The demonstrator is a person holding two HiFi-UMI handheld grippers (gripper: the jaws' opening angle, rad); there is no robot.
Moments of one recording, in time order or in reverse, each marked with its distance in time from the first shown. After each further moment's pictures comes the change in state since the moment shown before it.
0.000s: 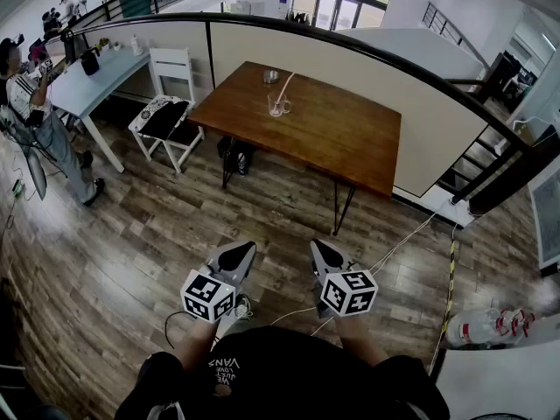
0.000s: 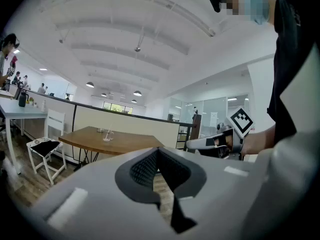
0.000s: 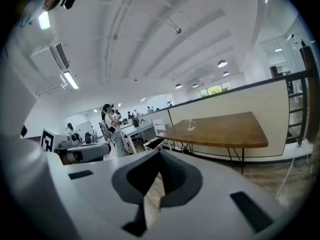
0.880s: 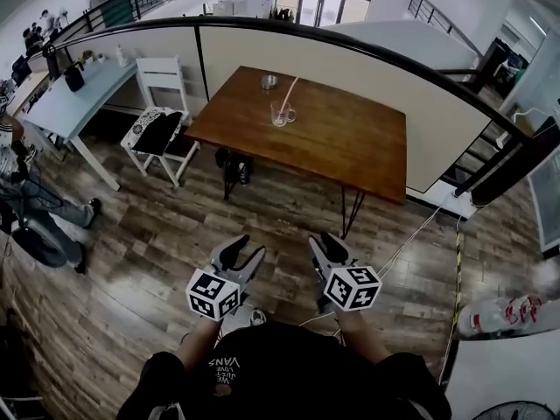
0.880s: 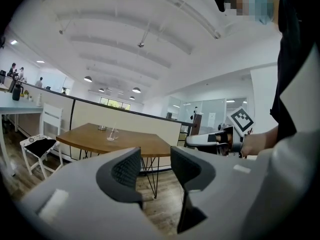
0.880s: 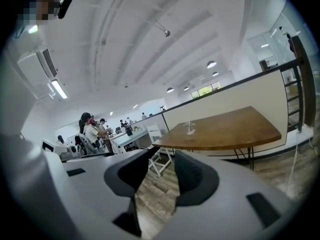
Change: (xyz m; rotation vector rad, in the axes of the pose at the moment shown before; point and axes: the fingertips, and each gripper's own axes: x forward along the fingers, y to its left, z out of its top) left arm 0.028 0.109 0.007 -0.032 0.028 -0.053; right arm 0.102 0.004 0.027 0.108 -0.074 -0.063
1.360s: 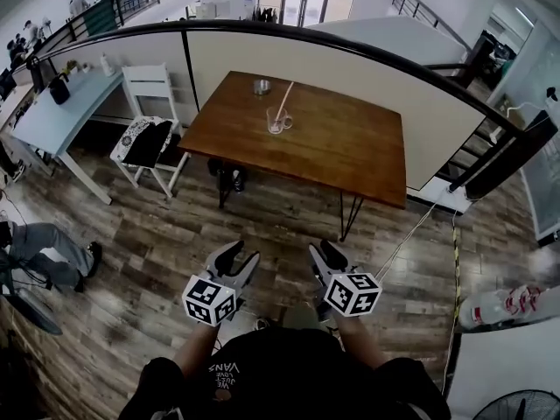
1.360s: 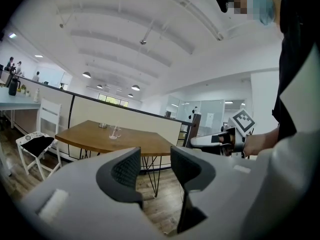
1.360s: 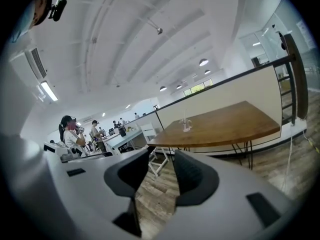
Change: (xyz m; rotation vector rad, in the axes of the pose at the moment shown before) left arm 0.007 0.058 0.001 -0.026 0.026 -0.036; right arm 0.039 0.000 -0.006 0.061 0.016 -0.071
